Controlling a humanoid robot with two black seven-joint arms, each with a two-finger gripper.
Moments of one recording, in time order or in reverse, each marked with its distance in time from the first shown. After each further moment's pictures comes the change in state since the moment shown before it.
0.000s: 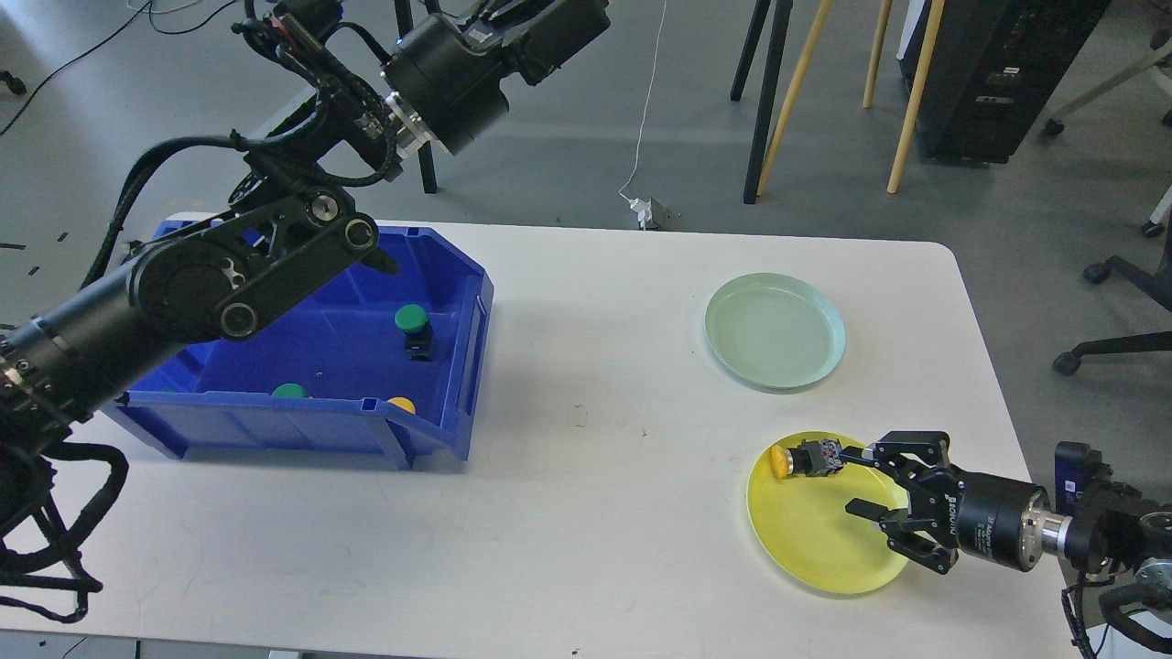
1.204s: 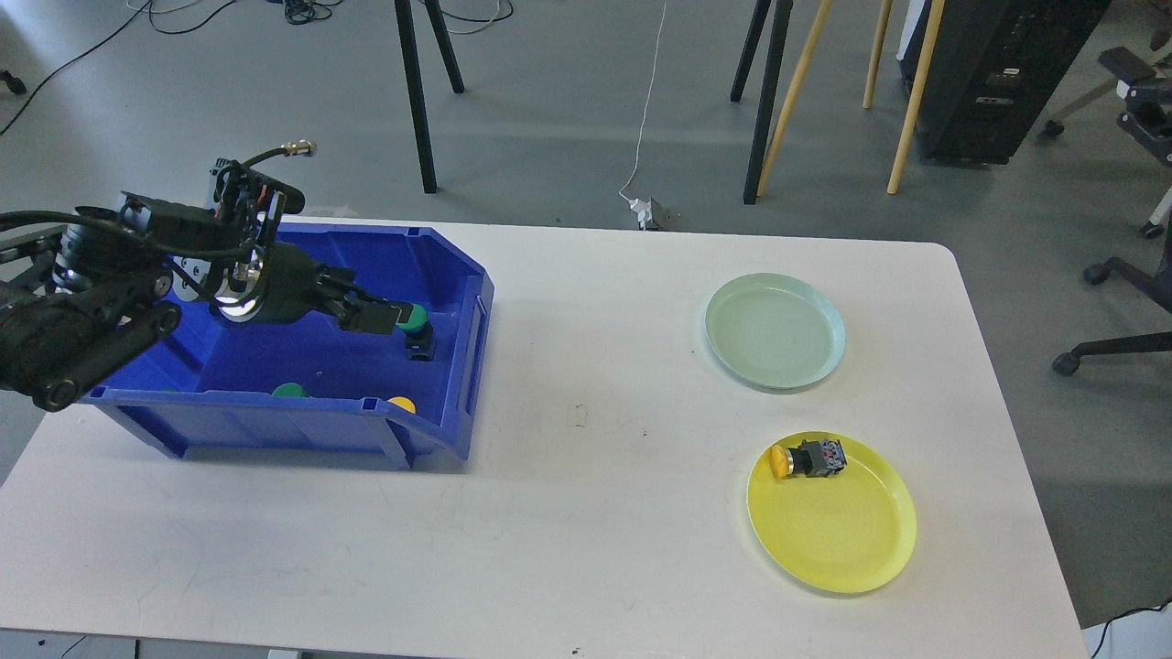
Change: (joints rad) left arm 0.015 0.254 0.296 0.200 0.466 -0.675 0.079; right arm 0.191 -0.140 0.584 -0.181 0.046 -0.066 -0.078
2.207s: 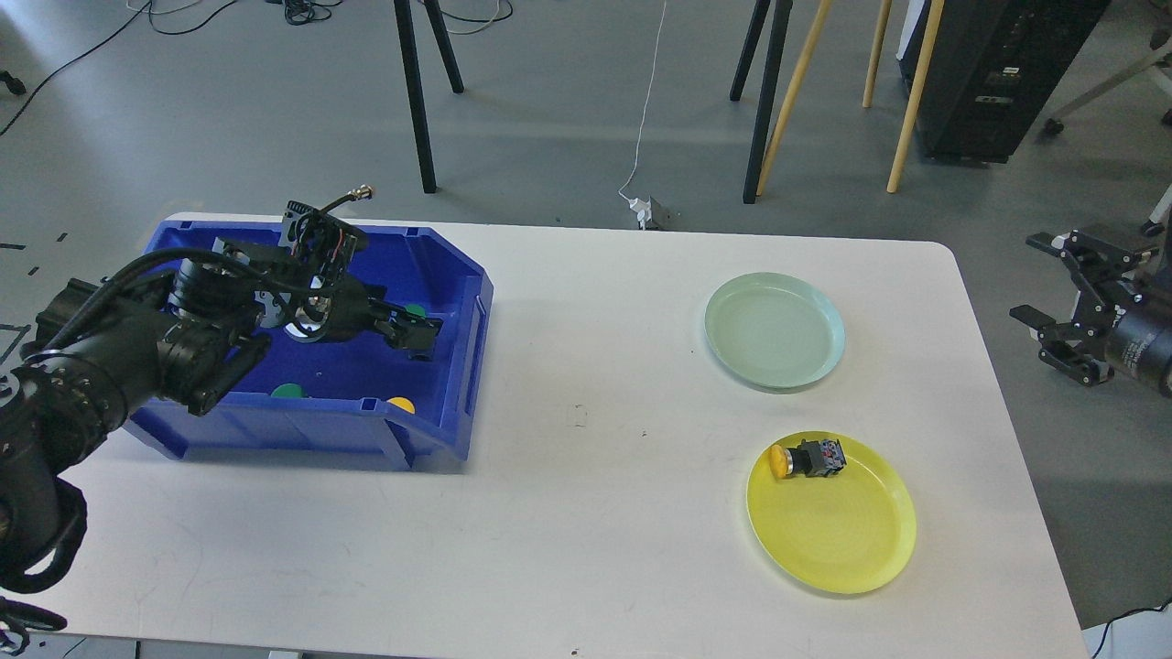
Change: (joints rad) left arm 0.000 -0.367 0.165 0.589 -0.018 0.214 -0.079; right arm -0.162 0.054 -0.223 -0.026 -0.007 -0.011 0.008
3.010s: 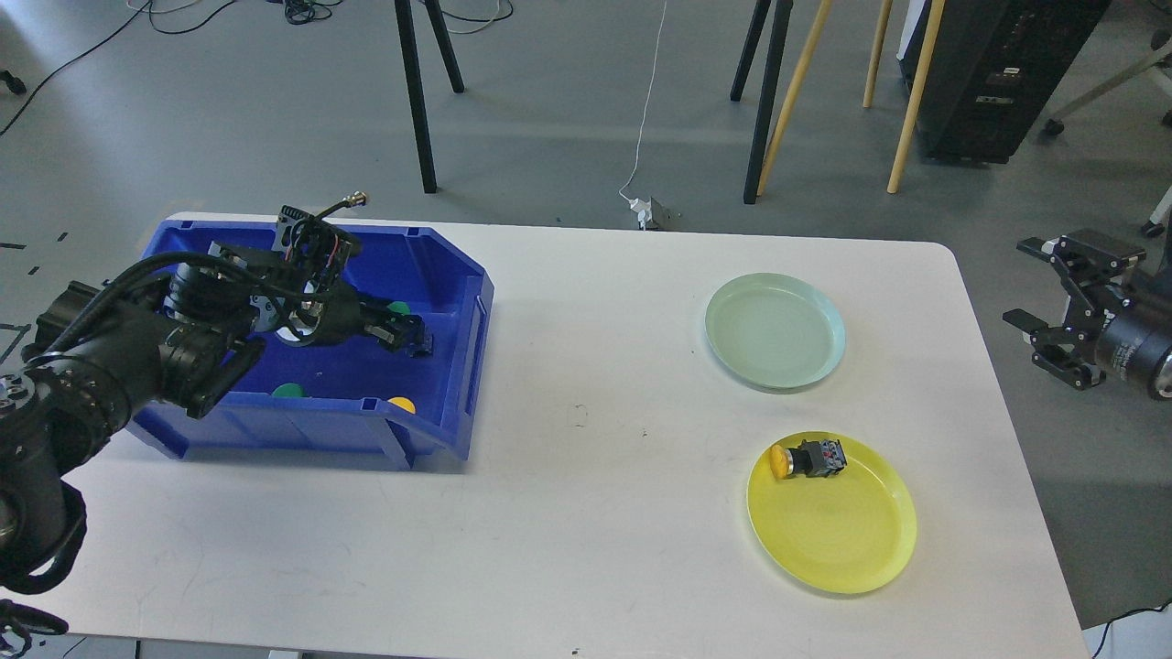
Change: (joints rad) left arm 0.002 0.003 0.035 0.018 0.000 -0.004 0.000; right arm -0.002 0.017 0.000 0.000 -0.023 -0.024 0.000
